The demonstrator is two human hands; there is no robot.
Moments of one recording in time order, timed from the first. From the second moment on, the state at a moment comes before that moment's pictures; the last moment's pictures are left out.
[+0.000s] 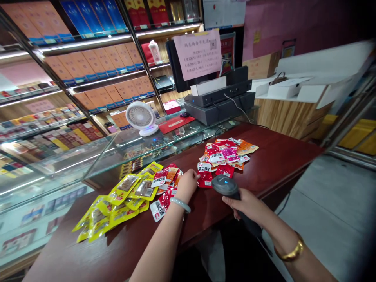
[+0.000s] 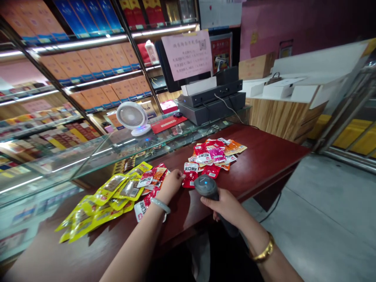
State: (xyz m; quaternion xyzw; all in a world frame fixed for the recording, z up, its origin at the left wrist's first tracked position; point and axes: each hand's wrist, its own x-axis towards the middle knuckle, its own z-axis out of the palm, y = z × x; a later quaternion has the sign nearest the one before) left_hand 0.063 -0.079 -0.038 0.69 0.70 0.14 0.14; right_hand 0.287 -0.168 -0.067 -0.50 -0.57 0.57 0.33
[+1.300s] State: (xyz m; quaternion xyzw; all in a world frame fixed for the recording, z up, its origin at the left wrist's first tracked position) left_hand 0.074 -0.072 -0.019 0.71 0.67 0.20 0.09; right_hand 0.288 -0.158 -0.072 -0.48 -0.55 0.58 0.36
